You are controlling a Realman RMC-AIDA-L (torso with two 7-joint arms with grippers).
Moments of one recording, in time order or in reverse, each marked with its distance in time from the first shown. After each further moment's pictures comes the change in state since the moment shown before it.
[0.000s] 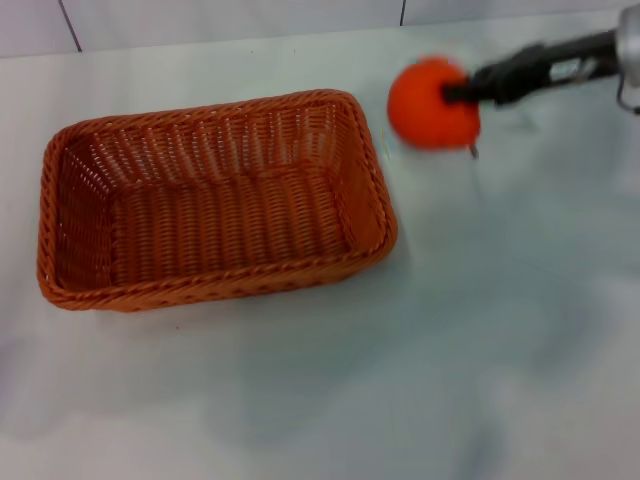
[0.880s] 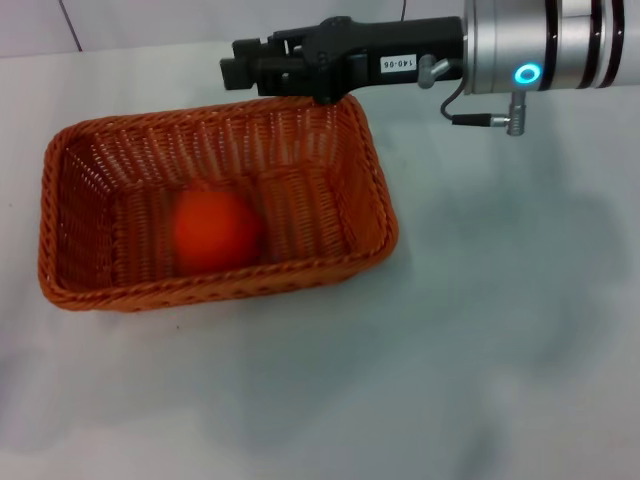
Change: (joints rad) left arm 0.011 -0.002 0.007 -0.042 -0.008 0.017 0.000; right arm 0.027 0.134 -0.258 0.069 0.573 -0.071 -0.191
